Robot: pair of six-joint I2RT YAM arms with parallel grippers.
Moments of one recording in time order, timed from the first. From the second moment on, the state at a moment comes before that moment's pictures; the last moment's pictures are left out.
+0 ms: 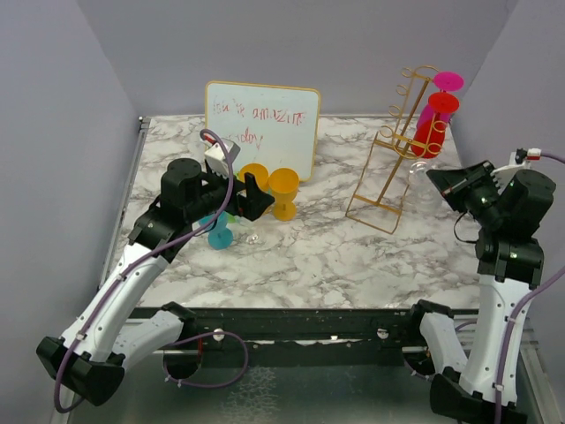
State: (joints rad) left arm -0.47 0.95 1.04 -0.39 0.35 -0.26; right arm -0.31 0.78 1.18 -0.65 -0.44 0.79
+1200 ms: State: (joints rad) left arm -0.91 1.24 0.93 0.24 0.55 -0.67; right arm -0.05 0.66 0.82 -0.50 -1.03 0.60
